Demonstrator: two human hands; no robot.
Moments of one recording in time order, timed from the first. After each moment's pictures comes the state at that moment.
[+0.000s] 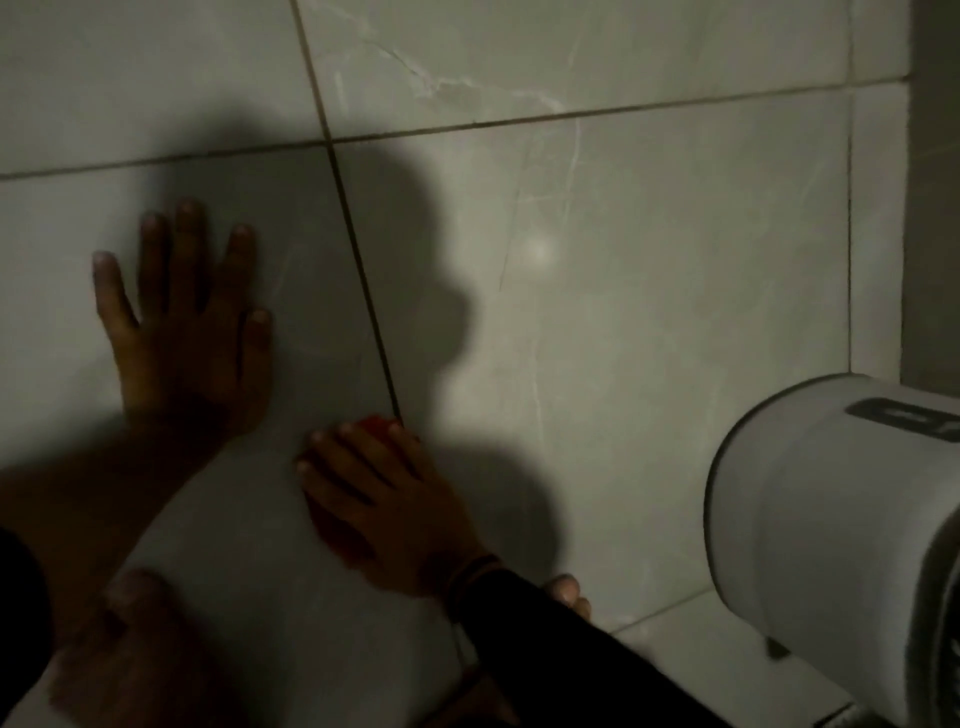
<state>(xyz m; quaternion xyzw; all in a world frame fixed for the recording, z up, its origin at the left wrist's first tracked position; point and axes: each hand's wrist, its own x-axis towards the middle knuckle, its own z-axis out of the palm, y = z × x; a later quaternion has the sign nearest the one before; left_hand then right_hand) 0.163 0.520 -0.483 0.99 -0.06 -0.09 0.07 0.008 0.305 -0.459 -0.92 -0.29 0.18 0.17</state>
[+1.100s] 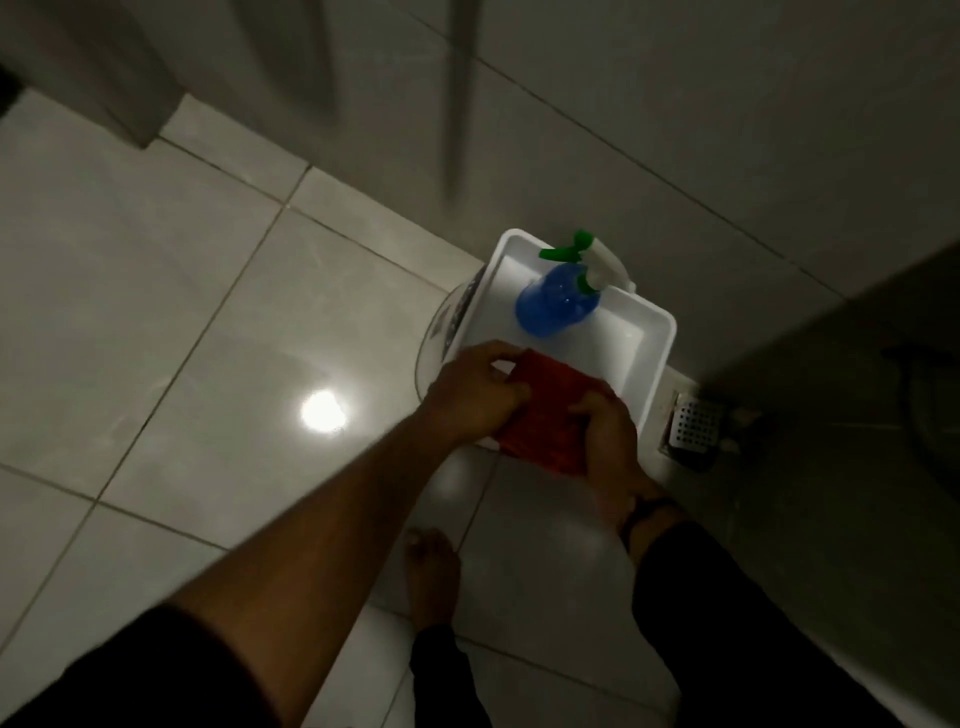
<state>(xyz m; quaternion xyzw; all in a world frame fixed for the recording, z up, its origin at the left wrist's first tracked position) 0.047 -0.013 -0.048 0.69 -0.25 -0.60 0.30 -0.113 -0.060 -0.059 -0.32 0.72 -0.17 0.60</state>
